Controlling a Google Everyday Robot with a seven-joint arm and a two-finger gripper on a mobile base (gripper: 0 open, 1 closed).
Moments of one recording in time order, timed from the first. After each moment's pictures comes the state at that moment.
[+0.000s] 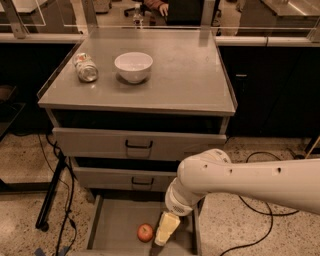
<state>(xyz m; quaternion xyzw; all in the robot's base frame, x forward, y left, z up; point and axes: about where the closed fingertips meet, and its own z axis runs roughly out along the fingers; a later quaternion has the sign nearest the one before) 0.428 -0.025 0.561 -0.59 0.79 0.12 0.12</state>
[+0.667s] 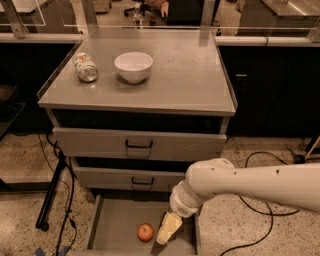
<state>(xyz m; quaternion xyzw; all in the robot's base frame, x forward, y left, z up) 0.438 -0.031 0.523 -0.56 0.80 0.16 0.13</state>
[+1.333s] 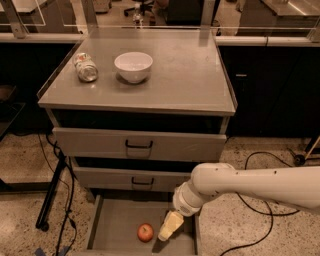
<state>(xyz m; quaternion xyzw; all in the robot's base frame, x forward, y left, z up) 0.457 -0.039 0.486 -0.54 0.81 0.19 0.15</state>
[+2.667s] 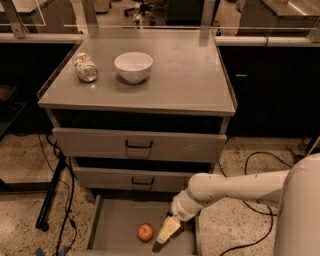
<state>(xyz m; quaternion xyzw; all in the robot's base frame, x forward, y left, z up) 0.471 -0.037 0.399 -0.52 0.82 0.22 0.13</state>
